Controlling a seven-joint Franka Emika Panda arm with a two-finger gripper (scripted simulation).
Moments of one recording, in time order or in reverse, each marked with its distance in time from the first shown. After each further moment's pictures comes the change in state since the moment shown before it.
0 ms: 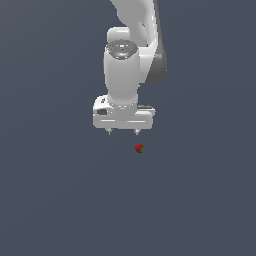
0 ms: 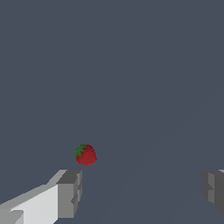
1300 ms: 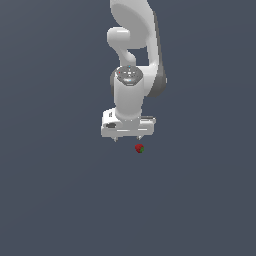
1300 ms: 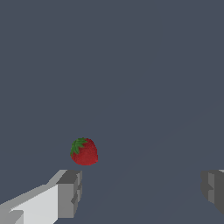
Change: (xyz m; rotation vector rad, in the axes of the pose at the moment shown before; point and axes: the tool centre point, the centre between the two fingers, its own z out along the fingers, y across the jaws) arm -0.016 -0.016 0.060 -0.005 -0.038 -0.108
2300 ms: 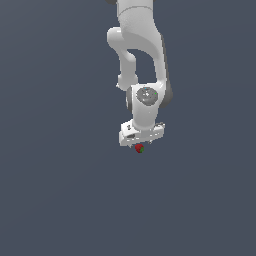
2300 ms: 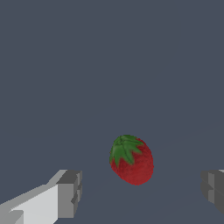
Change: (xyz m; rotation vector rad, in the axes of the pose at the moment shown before) arm -0.020 -0.066 0.078 0.024 -0.009 -0.177
